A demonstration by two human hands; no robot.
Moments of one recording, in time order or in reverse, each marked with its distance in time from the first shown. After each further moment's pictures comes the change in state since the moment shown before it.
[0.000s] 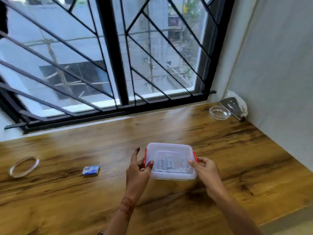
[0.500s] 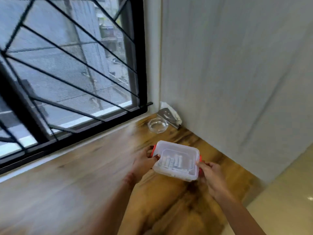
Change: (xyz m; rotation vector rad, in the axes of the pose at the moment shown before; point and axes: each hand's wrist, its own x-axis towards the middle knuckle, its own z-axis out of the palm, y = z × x) left_hand 0.096 0.090 0.214 0.068 -0.671 0.039; right_hand 0.066 -0.006 -0.168 0.355 0.453 0.194
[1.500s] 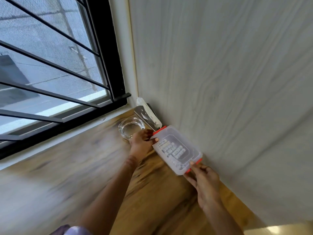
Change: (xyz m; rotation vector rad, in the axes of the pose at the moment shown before) left_hand 0.172 0.030 0.099 0.006 0.191 0.059; right_hand 0.134 -0.015 -0.027 0.278 0.043 0.098
